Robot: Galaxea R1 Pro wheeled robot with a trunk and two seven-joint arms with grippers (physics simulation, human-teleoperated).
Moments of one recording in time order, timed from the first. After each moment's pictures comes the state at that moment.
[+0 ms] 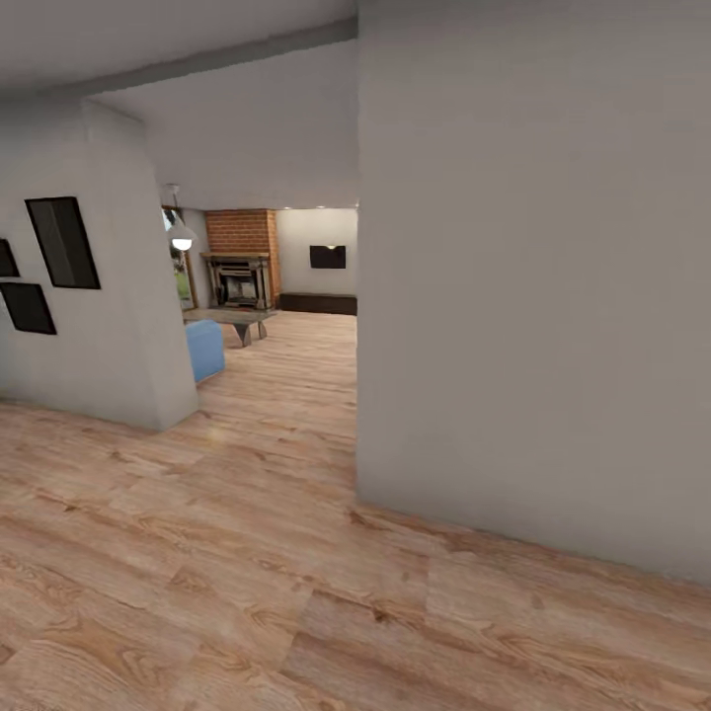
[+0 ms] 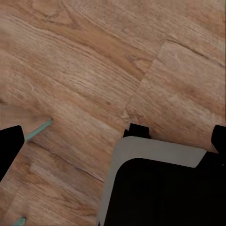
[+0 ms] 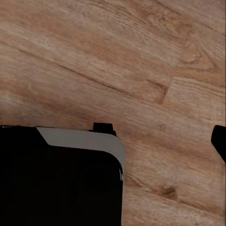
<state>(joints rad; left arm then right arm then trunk) -0.17 0.04 0.00 -0.01 0.17 -0.14 0.13 -0.13 0.02 0.44 0.03 -0.34 -0.25 -0.10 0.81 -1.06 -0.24</state>
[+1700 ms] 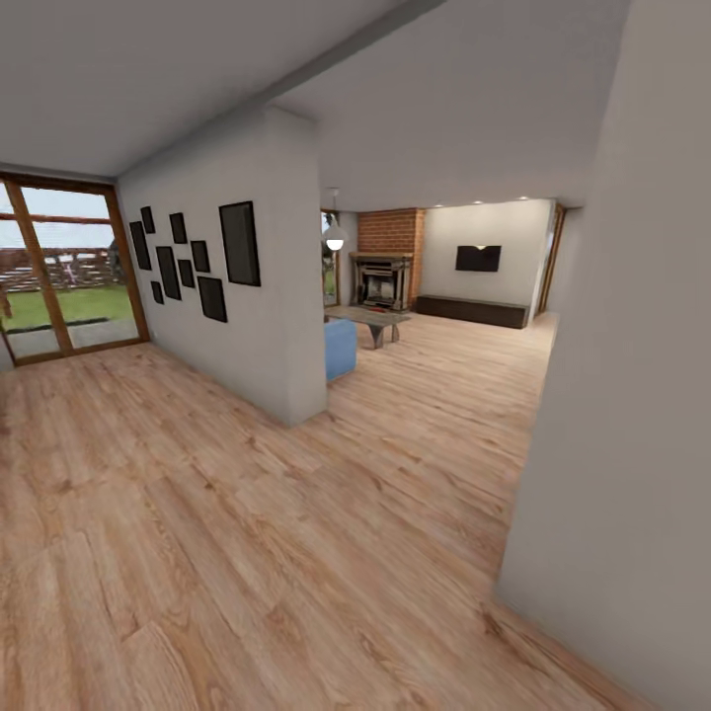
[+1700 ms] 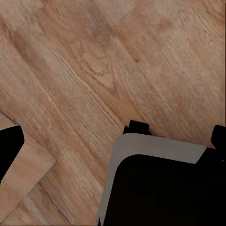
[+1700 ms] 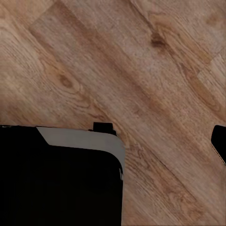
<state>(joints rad) -0.17 0.04 0.00 -0.01 0.17 -0.12 0.13 -0.13 0.02 0.44 0.03 -0.34 -0.25 -0.10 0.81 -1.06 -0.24</state>
